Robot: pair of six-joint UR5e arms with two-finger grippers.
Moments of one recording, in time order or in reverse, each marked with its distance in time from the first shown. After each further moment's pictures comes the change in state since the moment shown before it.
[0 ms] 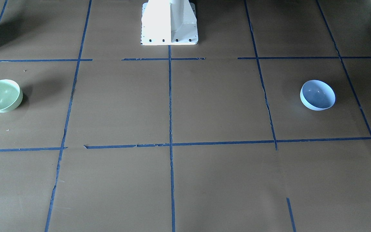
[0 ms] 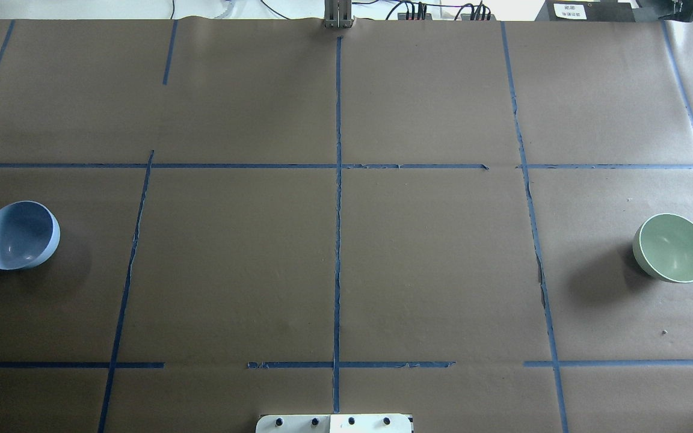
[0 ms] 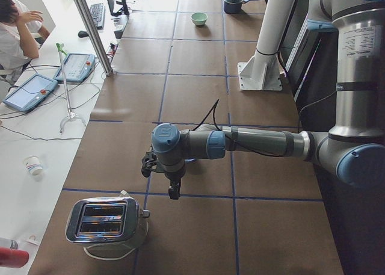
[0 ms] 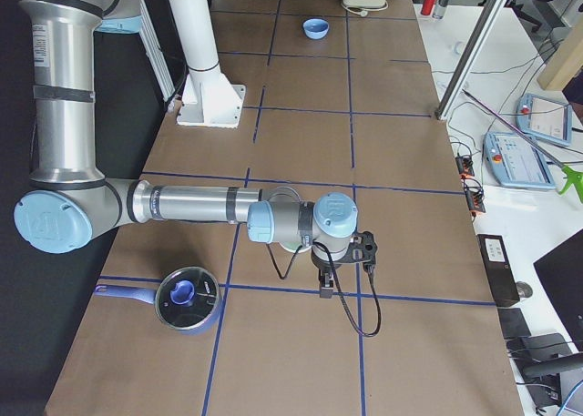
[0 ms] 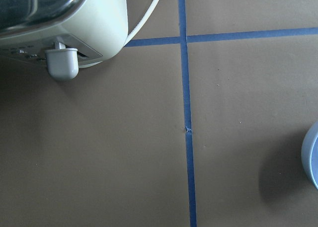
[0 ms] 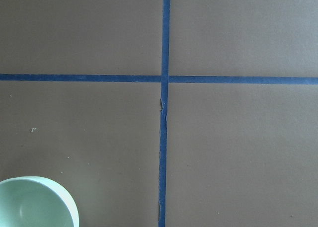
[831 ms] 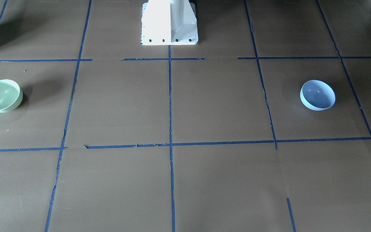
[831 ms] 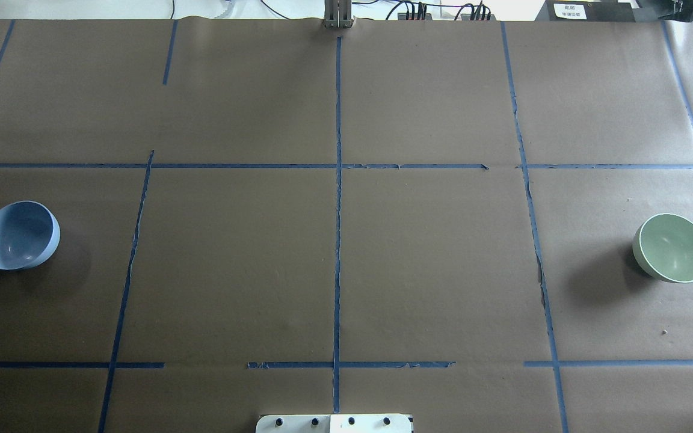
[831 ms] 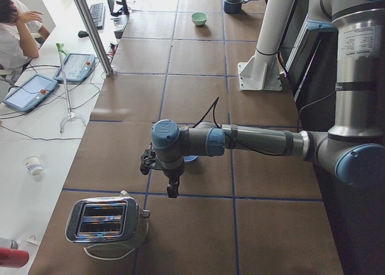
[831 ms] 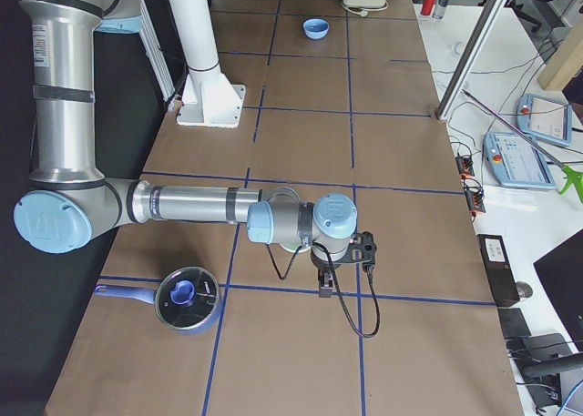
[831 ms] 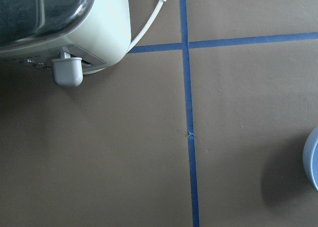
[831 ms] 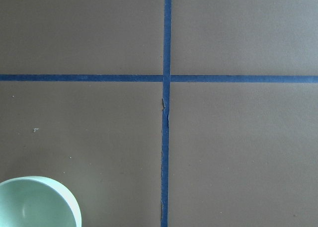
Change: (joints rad) left arm 0.003 -0.006 -0.015 -0.003 0.025 -0.004; right arm -0.001 0.000 -0.002 0.000 0.003 0.004
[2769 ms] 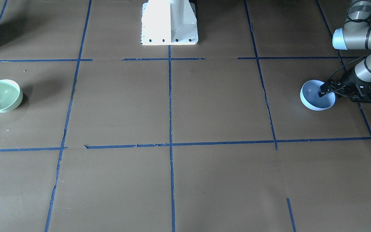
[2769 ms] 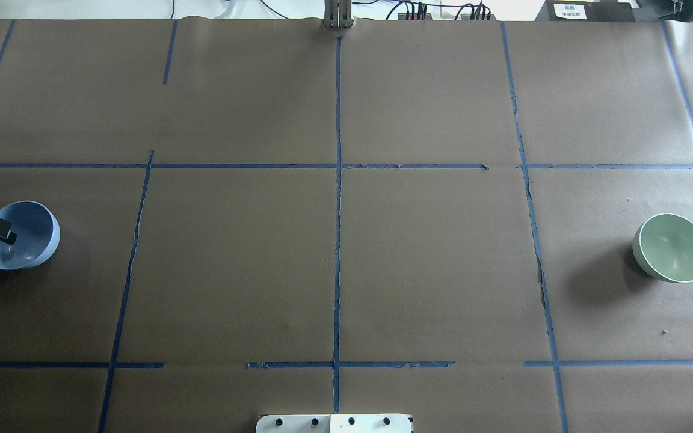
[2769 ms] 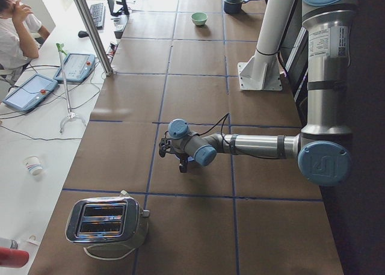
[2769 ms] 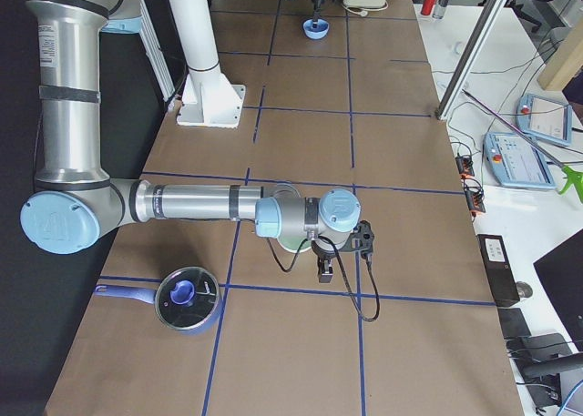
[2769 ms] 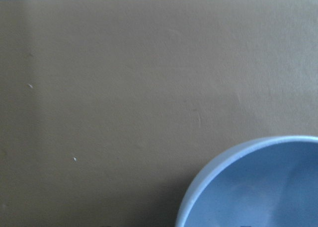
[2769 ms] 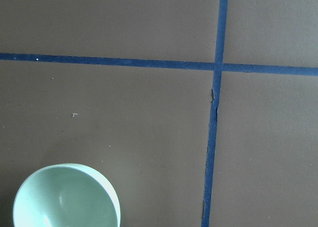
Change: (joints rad) left arm 0.520 -0.001 0.186 -0.690 -0.003 -0.735; right arm -0.077 0.001 0.008 0.002 0.076 0.001
